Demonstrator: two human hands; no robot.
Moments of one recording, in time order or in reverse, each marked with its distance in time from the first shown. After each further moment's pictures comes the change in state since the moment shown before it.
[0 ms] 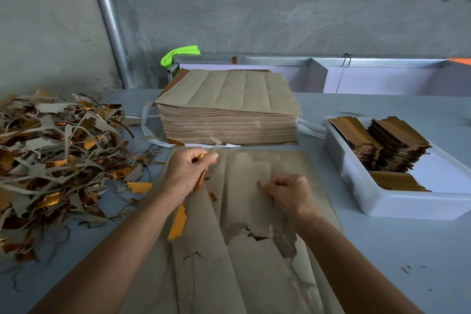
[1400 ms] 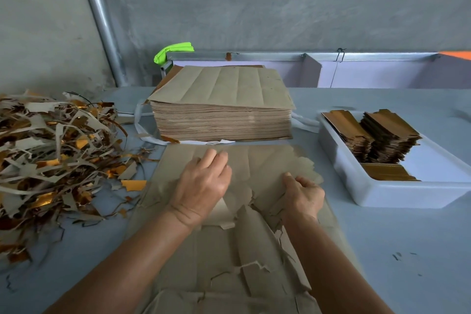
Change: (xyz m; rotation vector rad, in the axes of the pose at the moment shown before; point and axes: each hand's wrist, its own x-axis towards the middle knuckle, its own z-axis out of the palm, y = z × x) left_hand -0.043 0.033 0.021 1.130 0.259 1.055; right_hand 0.010 0.027 0.002 0.297 0.563 0.263
